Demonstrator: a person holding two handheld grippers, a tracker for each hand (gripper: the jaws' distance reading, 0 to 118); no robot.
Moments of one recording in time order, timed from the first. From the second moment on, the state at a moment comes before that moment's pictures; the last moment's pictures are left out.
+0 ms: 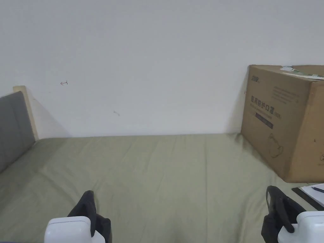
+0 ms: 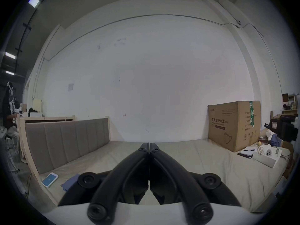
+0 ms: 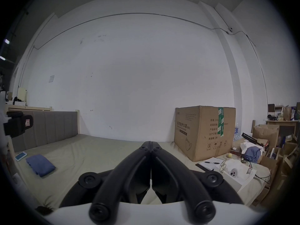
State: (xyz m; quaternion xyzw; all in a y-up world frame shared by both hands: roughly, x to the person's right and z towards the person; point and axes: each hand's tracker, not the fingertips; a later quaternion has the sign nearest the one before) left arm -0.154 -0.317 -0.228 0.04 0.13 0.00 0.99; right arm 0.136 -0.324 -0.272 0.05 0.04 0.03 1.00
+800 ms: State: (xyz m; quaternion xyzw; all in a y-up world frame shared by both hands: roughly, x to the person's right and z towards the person) left arm -0.169 -0.306 -0.234 0.03 0.07 0.02 1.00; right arm 0.123 -0.311 -0.274 0.04 0.08 0.02 1.00
